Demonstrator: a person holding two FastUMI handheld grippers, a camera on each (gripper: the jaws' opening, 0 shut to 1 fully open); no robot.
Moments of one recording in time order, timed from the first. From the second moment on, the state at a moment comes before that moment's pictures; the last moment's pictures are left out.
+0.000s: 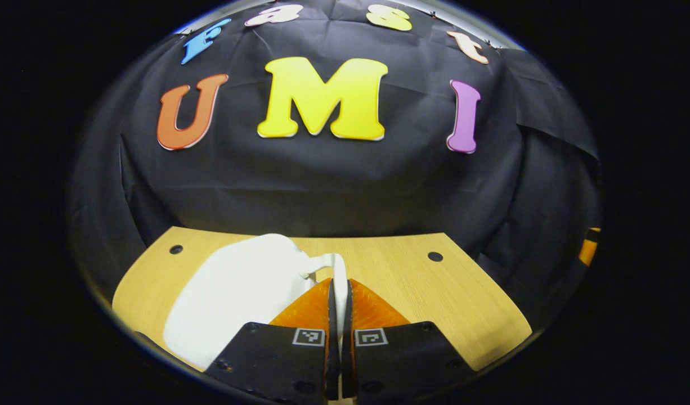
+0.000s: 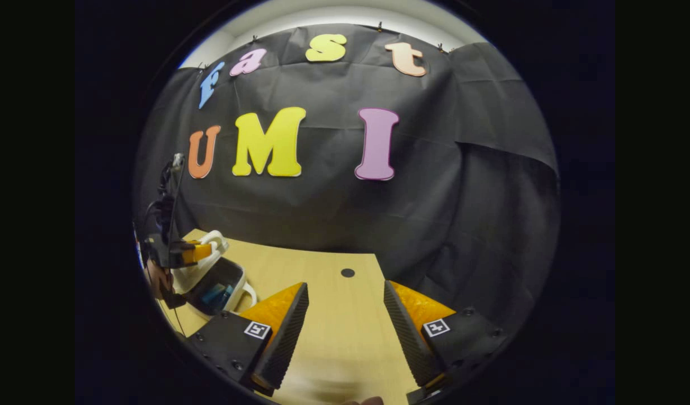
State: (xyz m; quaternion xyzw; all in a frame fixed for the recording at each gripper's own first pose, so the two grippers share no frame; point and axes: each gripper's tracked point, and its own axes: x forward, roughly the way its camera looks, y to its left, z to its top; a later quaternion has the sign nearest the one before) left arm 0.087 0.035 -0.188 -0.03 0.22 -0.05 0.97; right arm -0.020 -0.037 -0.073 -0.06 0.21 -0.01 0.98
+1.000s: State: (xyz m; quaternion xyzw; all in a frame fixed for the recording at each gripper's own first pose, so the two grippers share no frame) left arm 0.078 -0.011 -0.288 0.03 0.33 -0.02 0.94; right arm -0.029 -0.059 -0.096 -0.05 0.22 0.00 0.97
